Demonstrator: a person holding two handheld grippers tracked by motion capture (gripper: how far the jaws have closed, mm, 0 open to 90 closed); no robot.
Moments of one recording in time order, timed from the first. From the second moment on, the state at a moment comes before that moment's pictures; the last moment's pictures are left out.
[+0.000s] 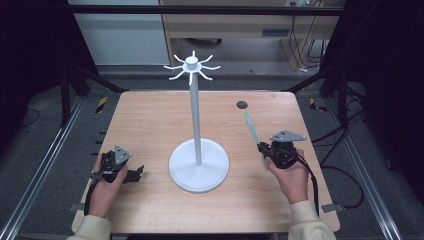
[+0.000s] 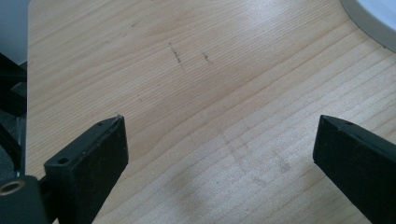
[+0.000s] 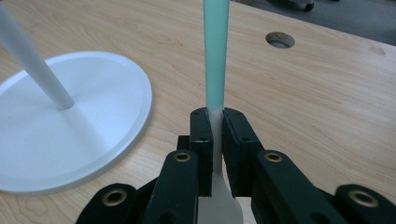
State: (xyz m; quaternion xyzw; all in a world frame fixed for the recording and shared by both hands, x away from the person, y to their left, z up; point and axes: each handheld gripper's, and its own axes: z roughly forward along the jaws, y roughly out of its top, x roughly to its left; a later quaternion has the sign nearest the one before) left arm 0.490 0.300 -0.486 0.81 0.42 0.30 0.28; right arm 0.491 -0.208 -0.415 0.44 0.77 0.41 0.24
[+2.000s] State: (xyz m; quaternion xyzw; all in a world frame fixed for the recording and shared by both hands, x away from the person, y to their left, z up) left arm 0.490 0.300 -0.486 0.81 0.42 0.30 0.28; right arm 0.452 -0.175 -0.324 0.34 0.71 0.55 0.28
